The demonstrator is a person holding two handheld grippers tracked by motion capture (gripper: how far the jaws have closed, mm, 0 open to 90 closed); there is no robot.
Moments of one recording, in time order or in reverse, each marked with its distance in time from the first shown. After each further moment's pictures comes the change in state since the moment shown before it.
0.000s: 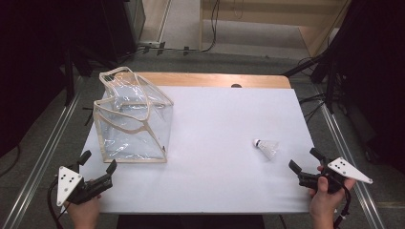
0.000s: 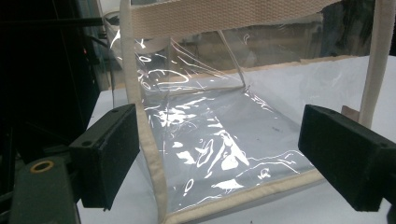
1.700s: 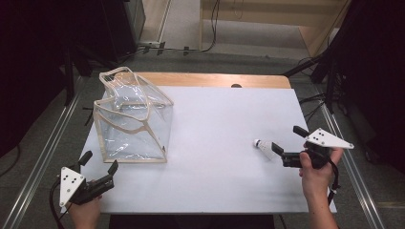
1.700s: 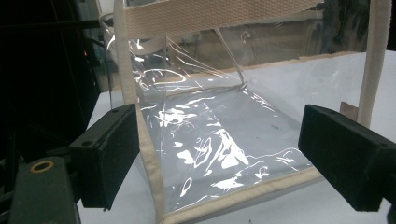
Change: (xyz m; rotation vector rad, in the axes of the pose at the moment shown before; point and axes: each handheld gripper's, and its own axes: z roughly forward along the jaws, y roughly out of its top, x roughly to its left) left arm -0.004 -0.001 0.001 0.001 0.003 0.022; right arm 0.042 0.083 0.046 0.137 0.086 -0.147
